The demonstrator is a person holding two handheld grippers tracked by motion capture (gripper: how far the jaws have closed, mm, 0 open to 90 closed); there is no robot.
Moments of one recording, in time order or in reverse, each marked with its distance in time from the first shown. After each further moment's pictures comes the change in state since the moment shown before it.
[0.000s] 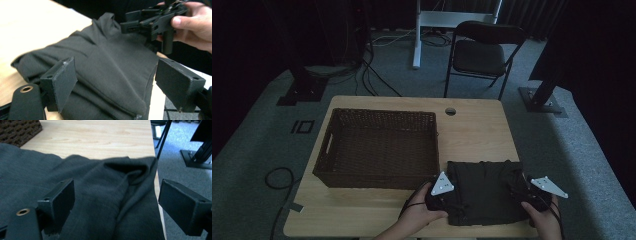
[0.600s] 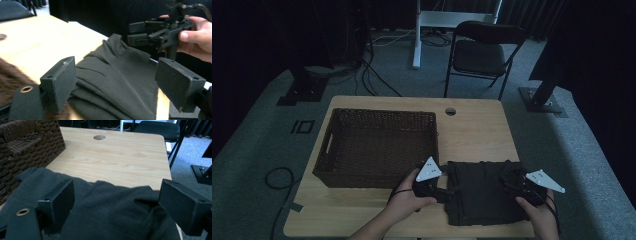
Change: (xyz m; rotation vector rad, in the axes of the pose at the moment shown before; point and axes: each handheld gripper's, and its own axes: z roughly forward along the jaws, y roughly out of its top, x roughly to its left) left arm 0.021 0.032 -0.035 -0.075 -0.014 0.026; right arm 0.027 0.033 -0.008 -0.073 0.073 -0.039
